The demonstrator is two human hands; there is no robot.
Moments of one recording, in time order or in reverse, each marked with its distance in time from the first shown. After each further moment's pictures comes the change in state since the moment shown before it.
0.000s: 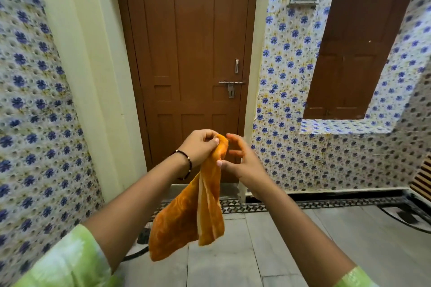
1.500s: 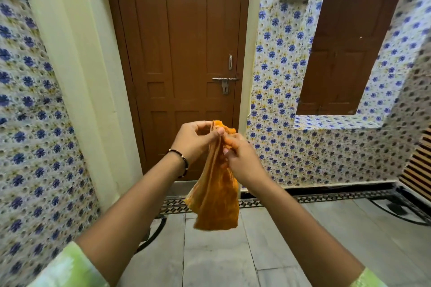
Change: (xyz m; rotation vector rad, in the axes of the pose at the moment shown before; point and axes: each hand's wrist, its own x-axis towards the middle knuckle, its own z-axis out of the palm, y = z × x) left_hand -0.012 0.013 0.007 -0.287 0.105 0.009; right_hand -0.017 -0.022 -0.002 -0.104 0.080 -0.093
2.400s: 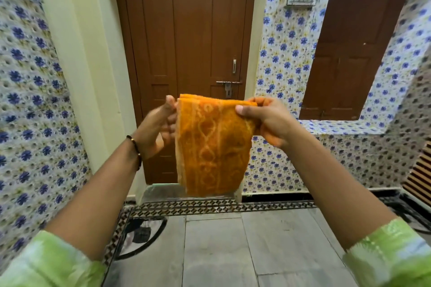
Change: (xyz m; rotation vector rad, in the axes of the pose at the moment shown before) left_hand -0.003 0.000 -0.080 -0.382 -0.155 -0.019; right_hand 0.029 -0.059 -0.070 0.390 -0.110 0.099
